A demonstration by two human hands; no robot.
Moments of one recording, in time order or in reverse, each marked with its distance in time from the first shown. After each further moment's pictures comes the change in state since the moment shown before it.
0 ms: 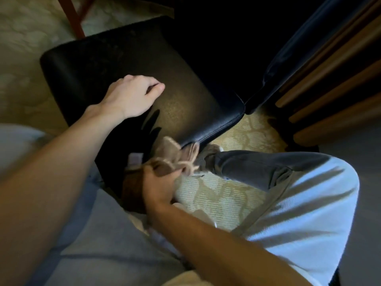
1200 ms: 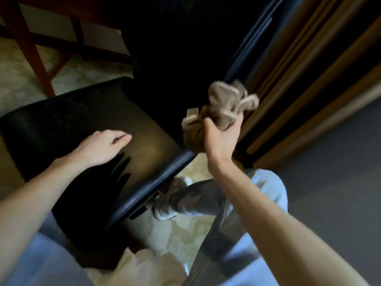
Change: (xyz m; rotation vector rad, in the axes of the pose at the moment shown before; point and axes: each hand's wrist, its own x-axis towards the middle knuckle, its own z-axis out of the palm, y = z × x) left_hand 0.005 0.002 0.015 -0.207 -0.087 0.013; right_hand 0.009 -0.196 -0.202 0.321 0.403 -0.896
